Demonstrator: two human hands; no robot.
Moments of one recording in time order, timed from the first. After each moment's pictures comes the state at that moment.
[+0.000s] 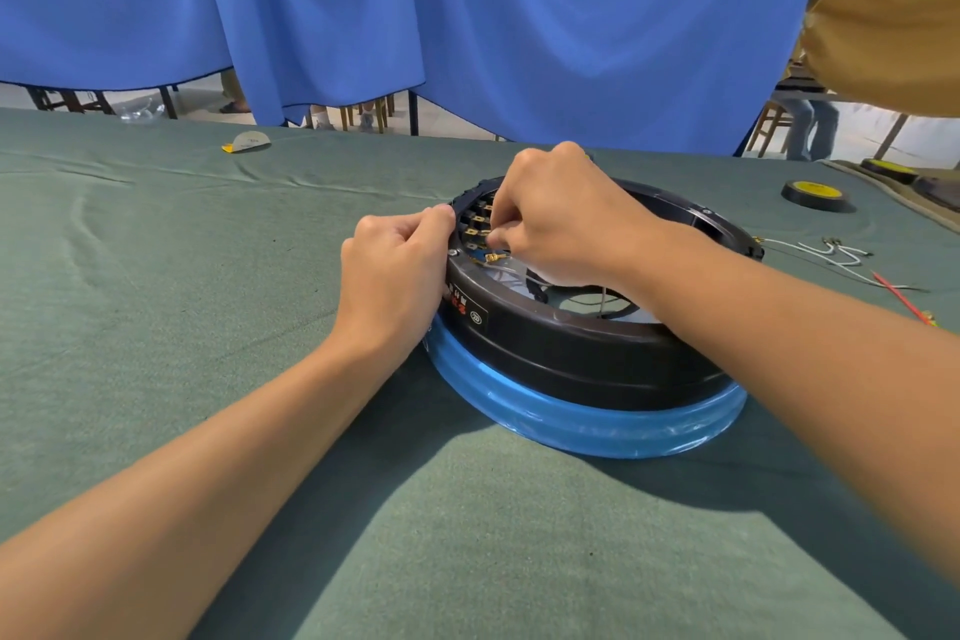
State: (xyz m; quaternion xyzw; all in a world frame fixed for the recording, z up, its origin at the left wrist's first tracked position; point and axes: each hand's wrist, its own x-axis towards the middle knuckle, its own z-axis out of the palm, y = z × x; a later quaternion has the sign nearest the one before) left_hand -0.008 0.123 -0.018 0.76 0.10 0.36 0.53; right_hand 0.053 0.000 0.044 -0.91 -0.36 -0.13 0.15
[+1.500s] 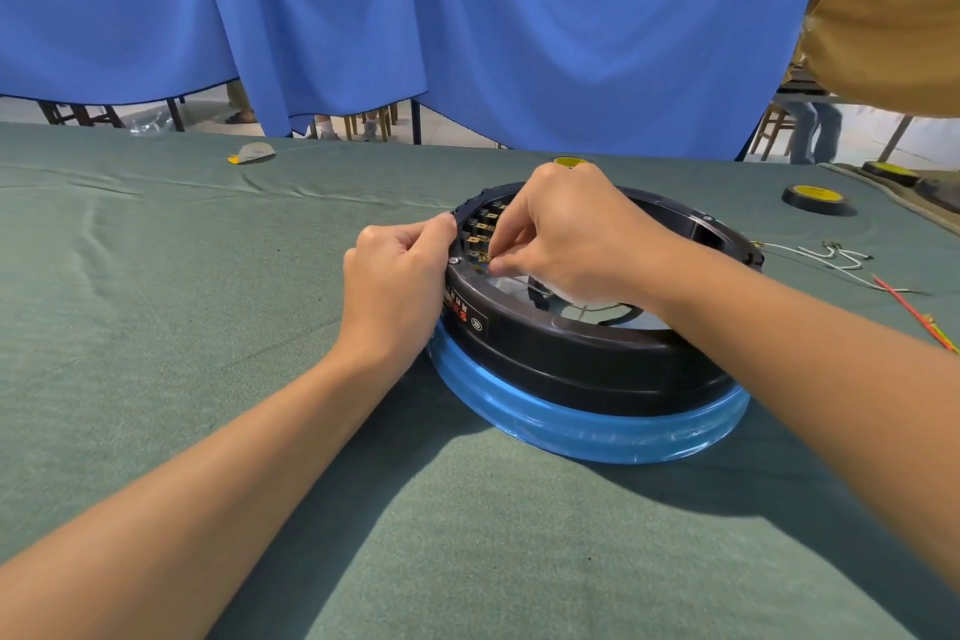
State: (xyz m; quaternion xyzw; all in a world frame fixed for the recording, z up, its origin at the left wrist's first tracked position) left_hand -0.007 0.122 -0.018 0.77 0.08 0.36 0.52; right_hand 0.040 -0.012 0.047 -0.90 -0.37 -0.08 0.21
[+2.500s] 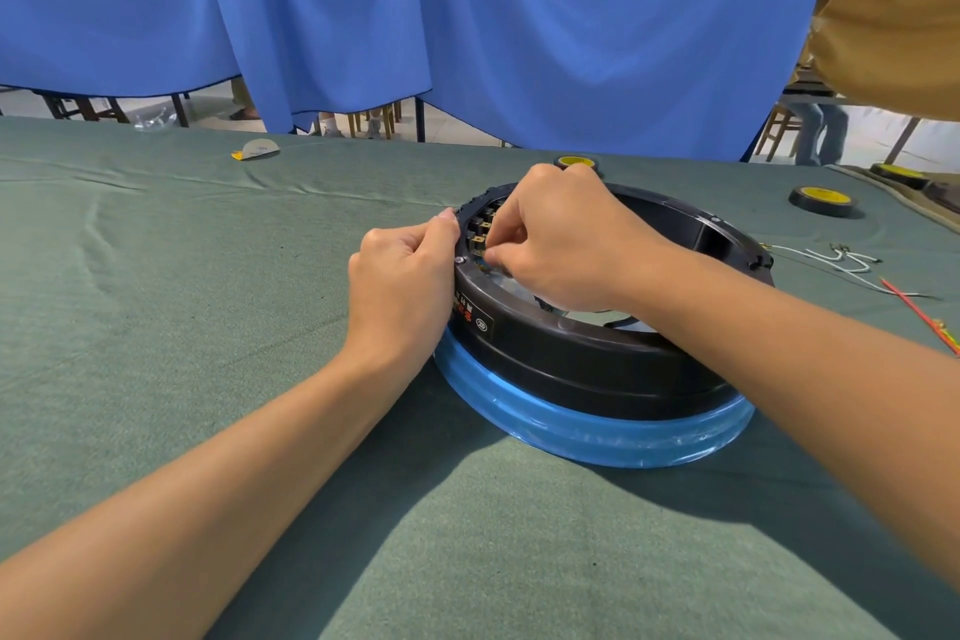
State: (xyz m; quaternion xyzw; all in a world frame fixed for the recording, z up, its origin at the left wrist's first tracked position) left_hand -0.009 0.118 -0.016 0.75 0.10 0.35 0.55; right_hand 0.034 -0.006 0.045 -0.89 -0.39 -0.11 0.20
